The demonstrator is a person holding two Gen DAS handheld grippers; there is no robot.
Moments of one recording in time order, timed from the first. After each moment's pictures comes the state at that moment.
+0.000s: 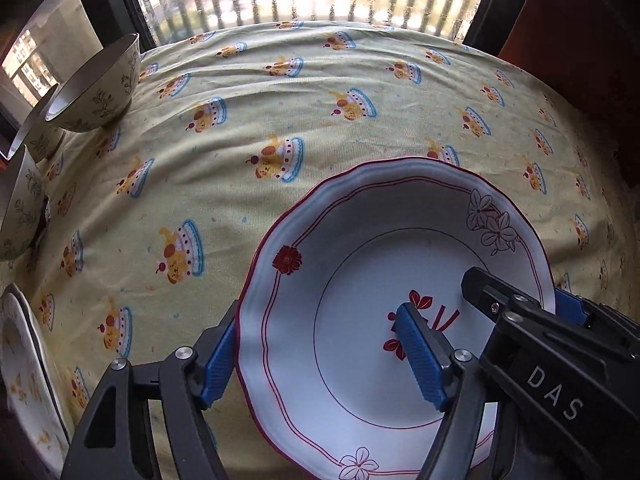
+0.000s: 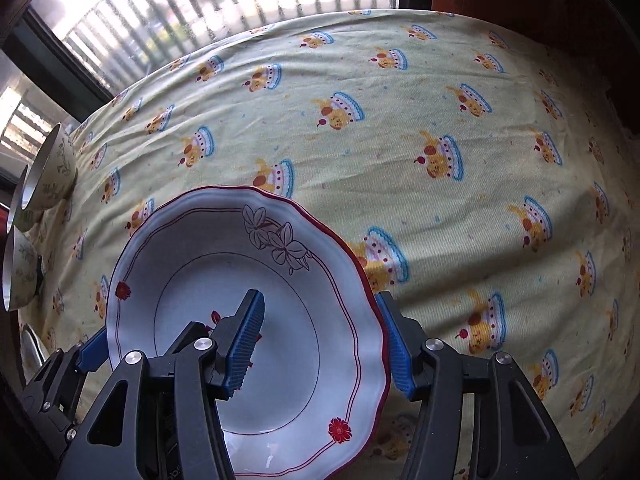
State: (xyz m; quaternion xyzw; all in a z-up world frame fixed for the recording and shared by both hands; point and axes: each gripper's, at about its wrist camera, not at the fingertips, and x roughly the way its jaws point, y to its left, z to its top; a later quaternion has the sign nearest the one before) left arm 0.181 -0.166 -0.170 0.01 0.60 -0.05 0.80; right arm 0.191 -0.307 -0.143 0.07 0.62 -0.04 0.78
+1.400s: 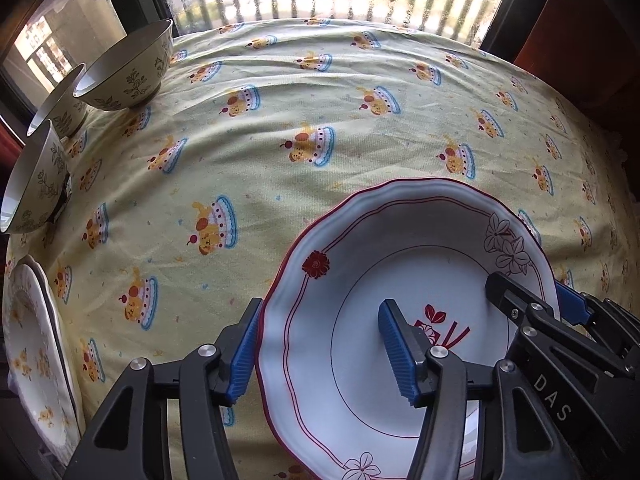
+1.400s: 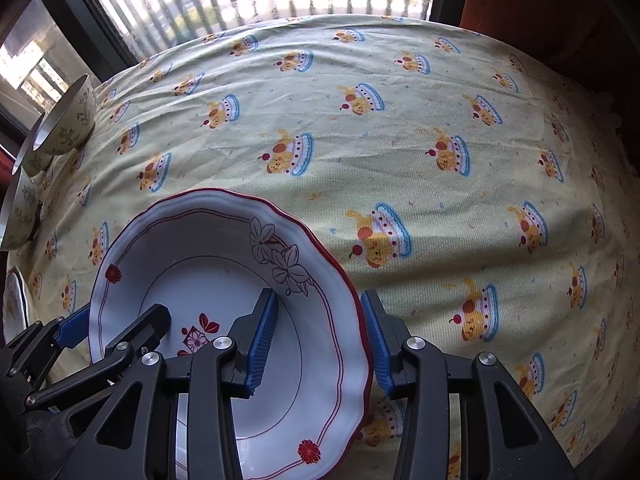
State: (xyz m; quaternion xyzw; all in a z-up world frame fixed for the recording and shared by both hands) left arm 0.165 -0.146 -0.163 0.00 0.60 -0.02 0.80; right arm 0.174 -0.297 -0.137 0.01 0.60 -0.01 0.80
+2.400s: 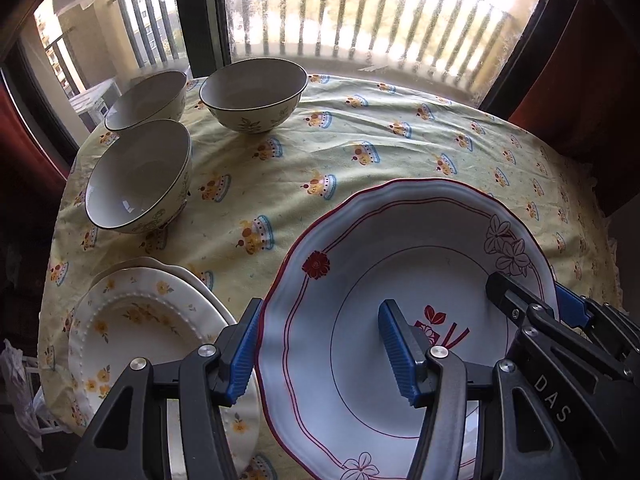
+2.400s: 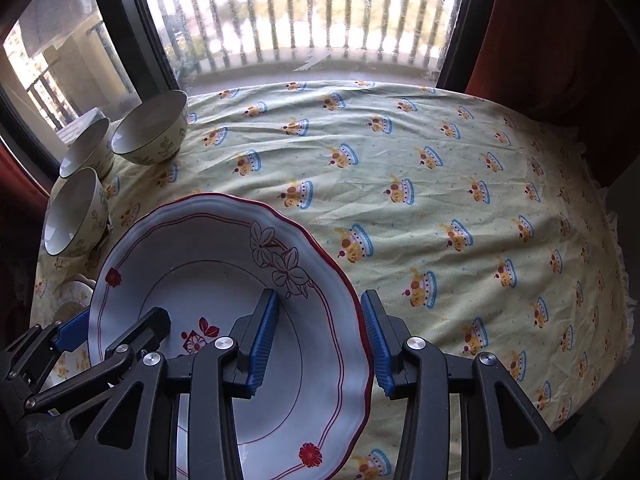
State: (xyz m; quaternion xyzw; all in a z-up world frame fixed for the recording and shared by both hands) left arm 0.123 0.007 -0.089 -0.03 0.55 -0.05 0.83; right arm 0.124 -0.149 -0.056 -0.01 0.55 -0.04 0.84
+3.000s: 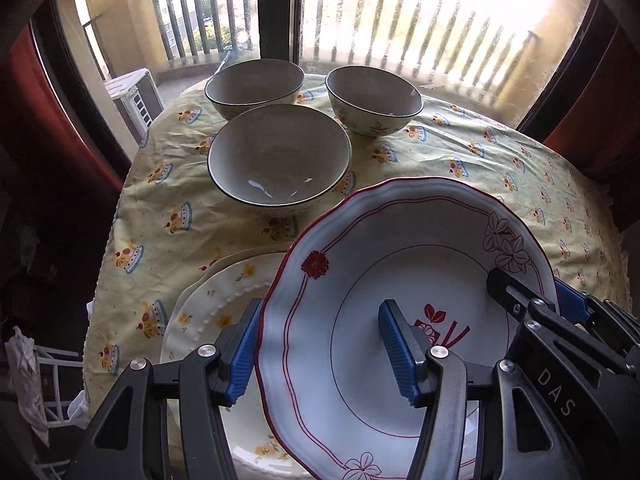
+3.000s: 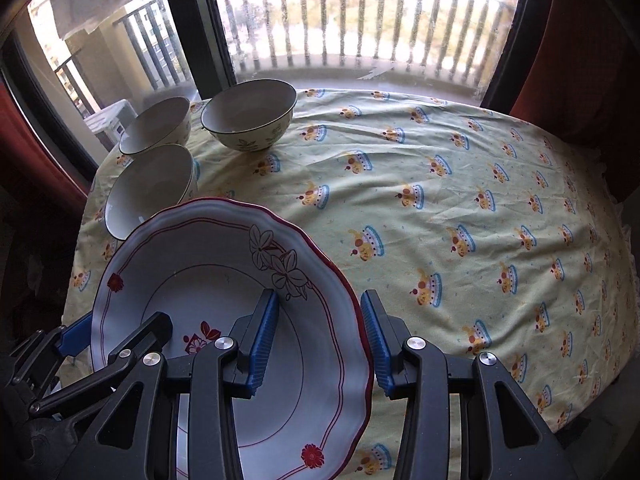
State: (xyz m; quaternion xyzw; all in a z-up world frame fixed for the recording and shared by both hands) left arm 0.107 0.135 -0.084 -0.04 0.55 -0.02 0.84; right arm 0.112 -0.020 -0.058 -0.02 0.54 -0.01 0.84
